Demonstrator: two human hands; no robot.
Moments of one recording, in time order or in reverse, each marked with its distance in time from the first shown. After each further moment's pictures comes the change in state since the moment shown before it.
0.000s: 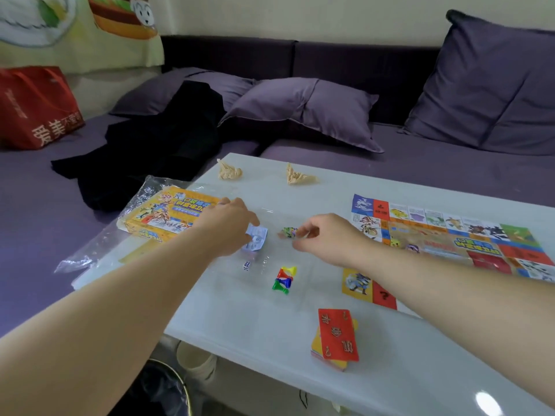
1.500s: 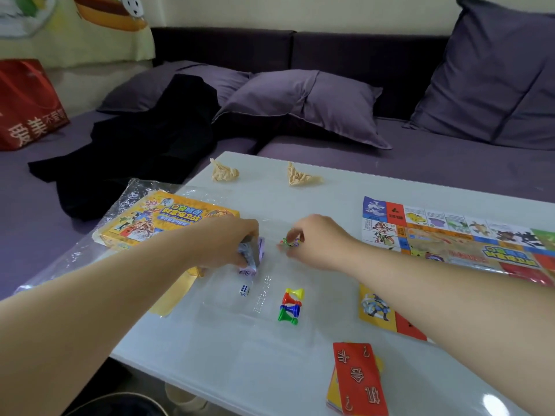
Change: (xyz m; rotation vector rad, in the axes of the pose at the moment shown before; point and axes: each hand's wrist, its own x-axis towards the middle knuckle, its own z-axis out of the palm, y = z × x) left_hand 0.034 -0.019 0.013 -0.082 -0.146 0.152; right_hand 0.069 0.008 0.026 -0.248 -0.012 -0.074
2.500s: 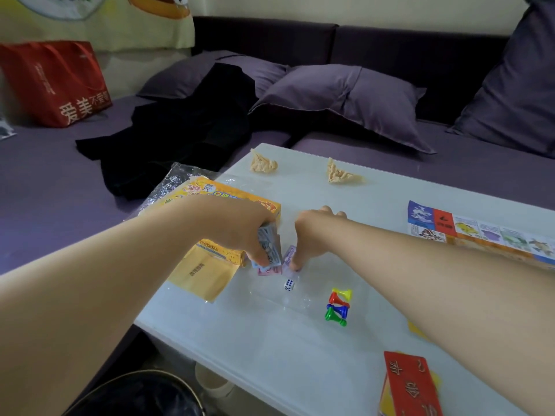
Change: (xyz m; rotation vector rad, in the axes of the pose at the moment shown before) left_hand -0.035 -0.025 -0.030 -0.147 -0.180 -0.061; right_hand 0.043 -0.070 0.015 -0.450 -0.305 0.045
